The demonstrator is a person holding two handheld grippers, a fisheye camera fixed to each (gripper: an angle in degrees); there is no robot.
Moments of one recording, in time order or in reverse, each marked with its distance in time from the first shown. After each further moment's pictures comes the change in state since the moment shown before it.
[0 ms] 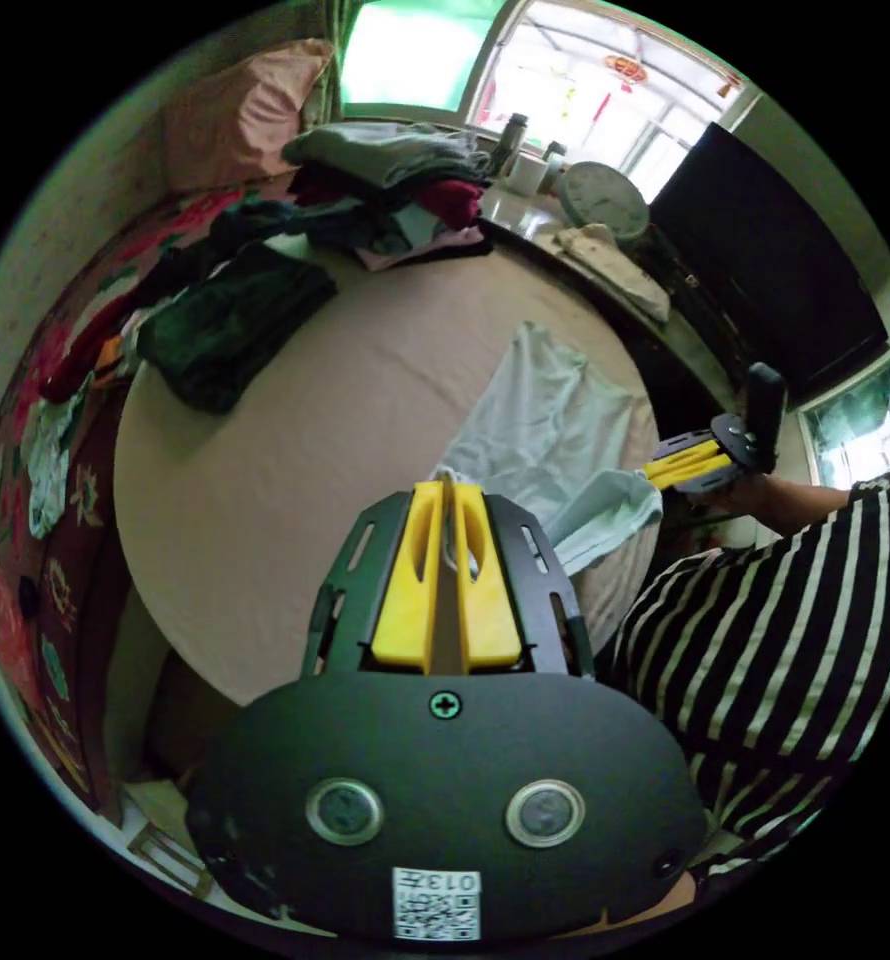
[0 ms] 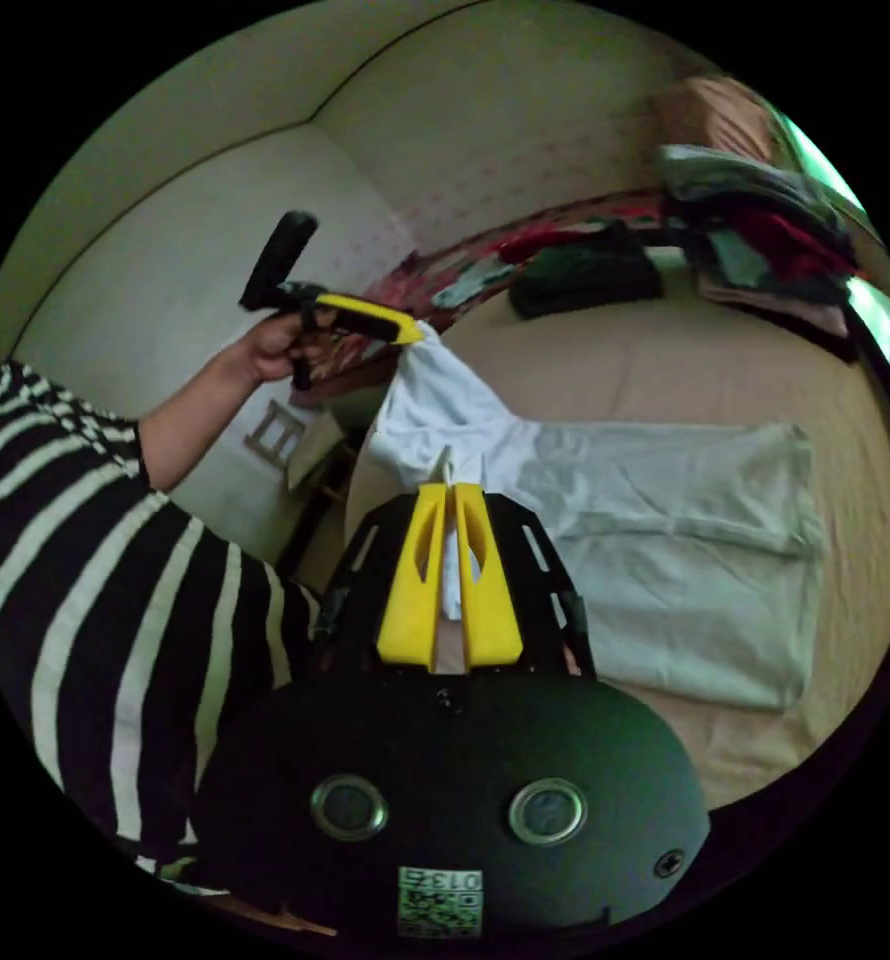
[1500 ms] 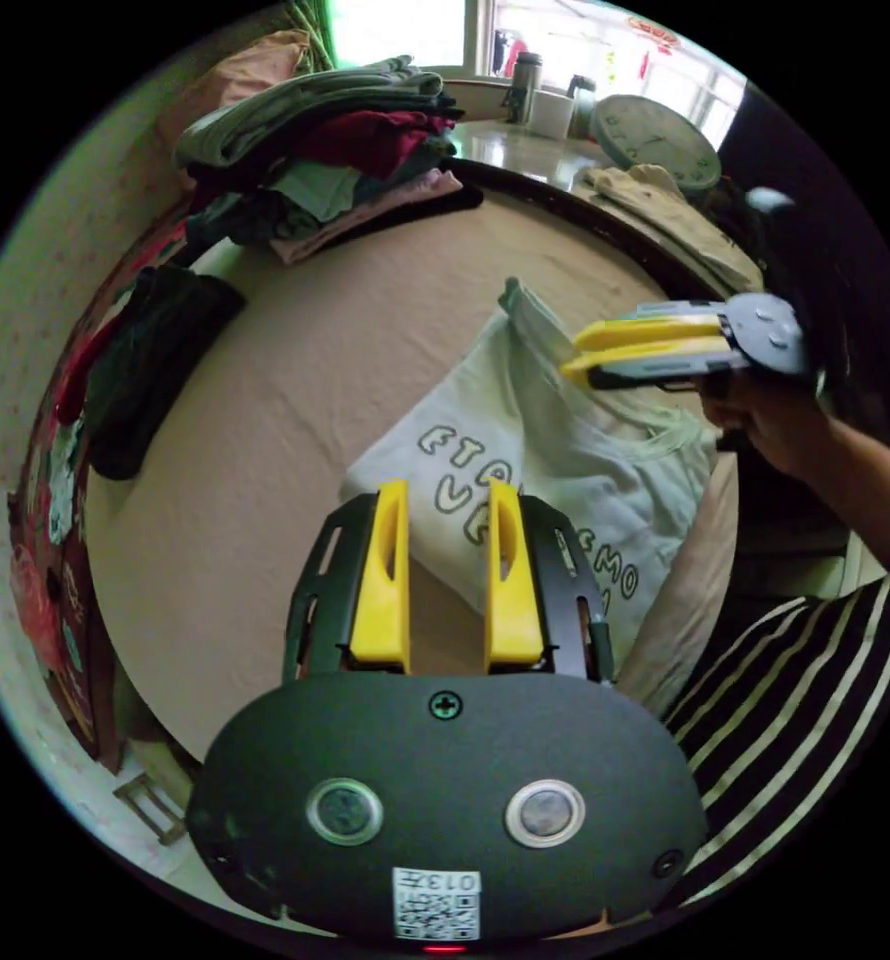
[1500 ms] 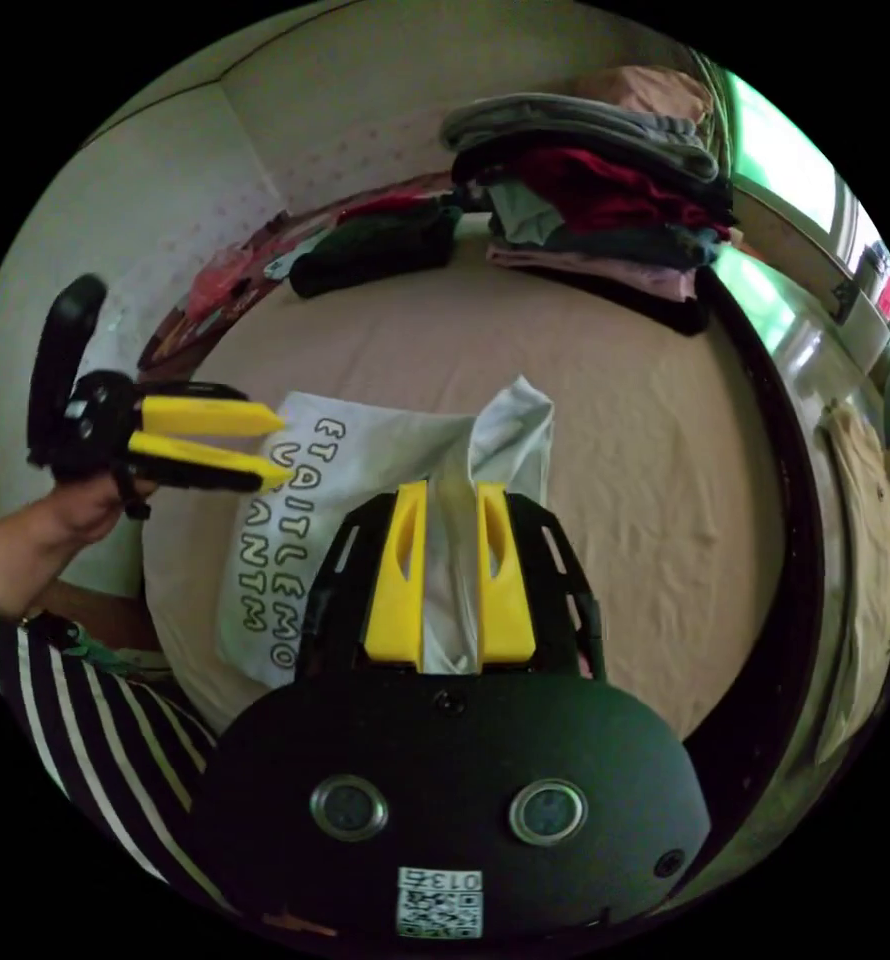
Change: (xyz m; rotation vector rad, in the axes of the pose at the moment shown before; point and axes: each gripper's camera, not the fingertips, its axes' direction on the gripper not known) left arm 0.167 -0.065 0.311 -0.102 -0.242 -0.072; right arm 0.287 0.038 0.025 -0.163 0.420 0.030
